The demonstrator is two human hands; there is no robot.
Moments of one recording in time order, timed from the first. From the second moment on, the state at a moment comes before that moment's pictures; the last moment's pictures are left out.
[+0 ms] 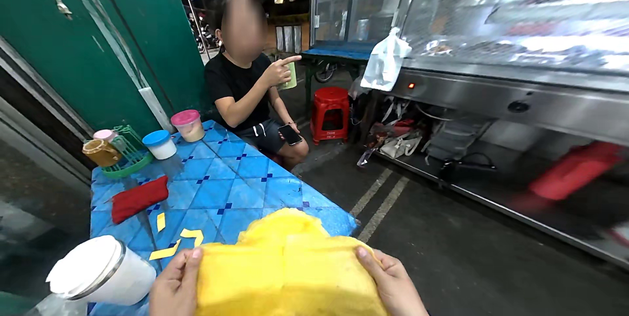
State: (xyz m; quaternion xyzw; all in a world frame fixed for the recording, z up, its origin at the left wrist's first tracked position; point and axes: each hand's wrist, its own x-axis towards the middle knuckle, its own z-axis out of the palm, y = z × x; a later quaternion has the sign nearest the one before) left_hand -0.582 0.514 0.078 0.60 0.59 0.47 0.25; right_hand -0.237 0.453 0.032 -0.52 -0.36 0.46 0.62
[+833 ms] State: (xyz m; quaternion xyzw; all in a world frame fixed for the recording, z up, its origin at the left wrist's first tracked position) left_hand -0.516 0.600 0.036 0.63 0.60 0.28 0.41; right_hand -0.158 0.418 0.055 -0.63 -0.29 0.29 0.66
